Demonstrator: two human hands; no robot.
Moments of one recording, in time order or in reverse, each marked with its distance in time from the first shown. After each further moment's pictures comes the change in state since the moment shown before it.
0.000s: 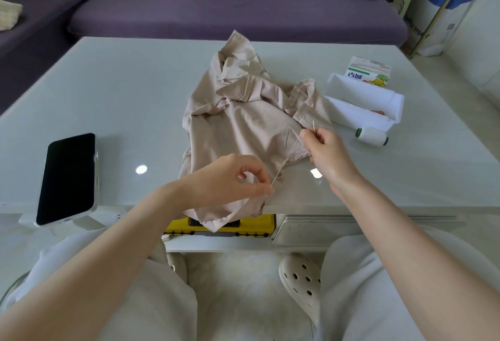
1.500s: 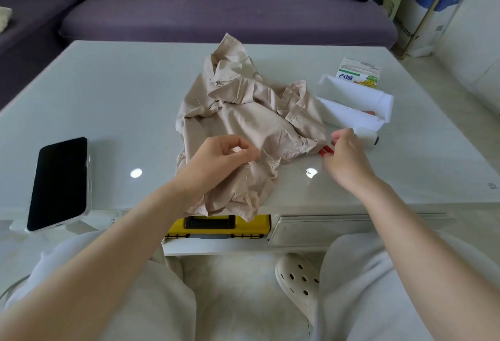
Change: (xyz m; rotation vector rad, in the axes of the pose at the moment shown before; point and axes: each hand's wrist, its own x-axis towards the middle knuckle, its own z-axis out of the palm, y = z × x) left_hand 0.005 0.007 -0.001 -0.453 0.341 -0.156; right_hand 0.009 0.028 -0.036 -0.563 0.062 0.003
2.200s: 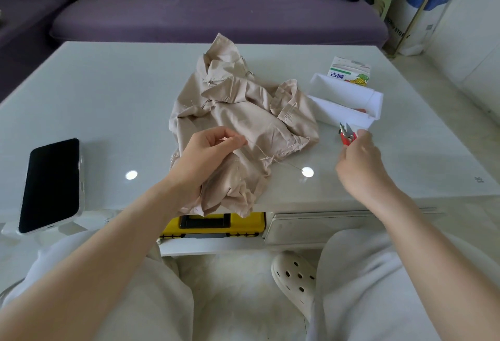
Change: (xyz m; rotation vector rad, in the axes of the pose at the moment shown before) left_hand 0.004 0.000 0.004 -0.181 0.118 -0.003; right_hand -0.034 -0.004 -0.030 -0.031 0.066 0.122
